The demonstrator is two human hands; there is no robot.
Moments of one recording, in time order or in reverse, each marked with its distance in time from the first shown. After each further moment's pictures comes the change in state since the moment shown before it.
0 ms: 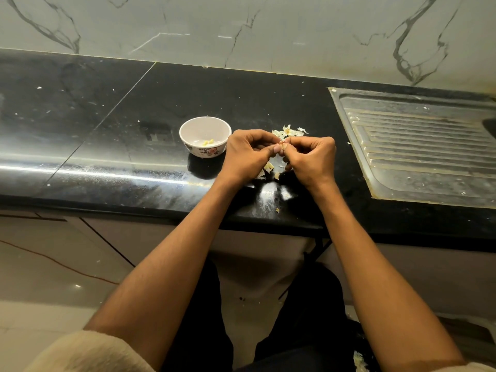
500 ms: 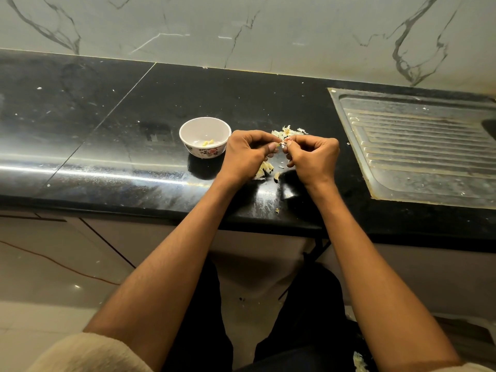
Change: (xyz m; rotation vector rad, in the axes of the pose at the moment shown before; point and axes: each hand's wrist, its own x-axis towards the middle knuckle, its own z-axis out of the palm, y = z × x) left_hand 0.005 -0.008 0.000 -0.063 -0.013 -0.058; right_hand 0.003 0.005 0.003 0.019 0.102 0.039
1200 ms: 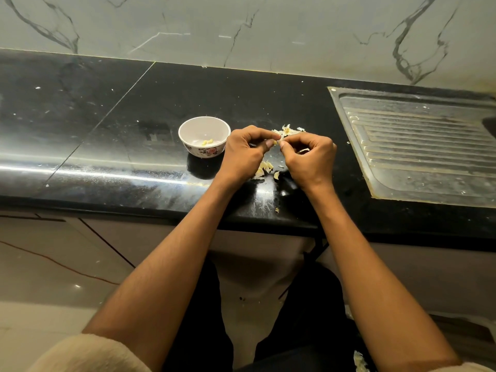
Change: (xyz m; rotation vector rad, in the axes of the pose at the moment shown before) left_hand 0.002 0.000 0.002 0.061 0.036 0.068; right_hand -0.006 -0.006 -0.001 -0.169 -0.010 -0.189
